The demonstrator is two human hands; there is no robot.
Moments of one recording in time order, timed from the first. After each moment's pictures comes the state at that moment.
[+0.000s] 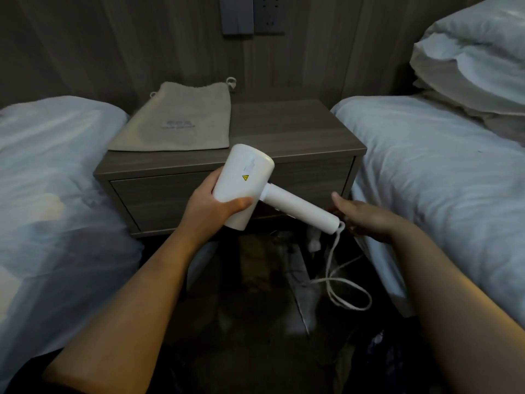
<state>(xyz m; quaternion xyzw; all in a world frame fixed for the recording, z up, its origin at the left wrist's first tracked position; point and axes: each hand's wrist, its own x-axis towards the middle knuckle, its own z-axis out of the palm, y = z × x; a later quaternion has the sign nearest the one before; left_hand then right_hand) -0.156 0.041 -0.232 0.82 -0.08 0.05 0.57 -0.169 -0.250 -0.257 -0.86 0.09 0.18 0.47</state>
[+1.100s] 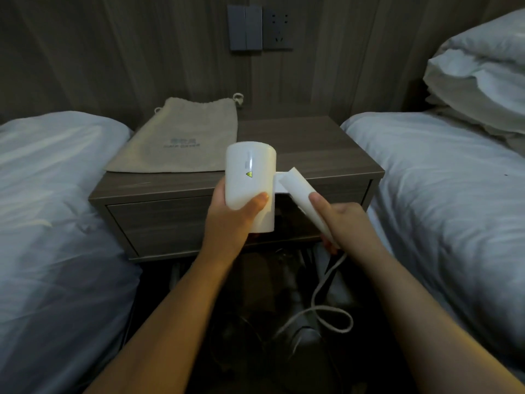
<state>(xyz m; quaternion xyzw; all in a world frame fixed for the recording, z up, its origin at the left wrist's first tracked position) -0.142 0.007 -0.223 0.73 -0.03 0.09 0.68 -0.159 -0.172 -0.224 -0.85 0.11 -0.07 0.51</state>
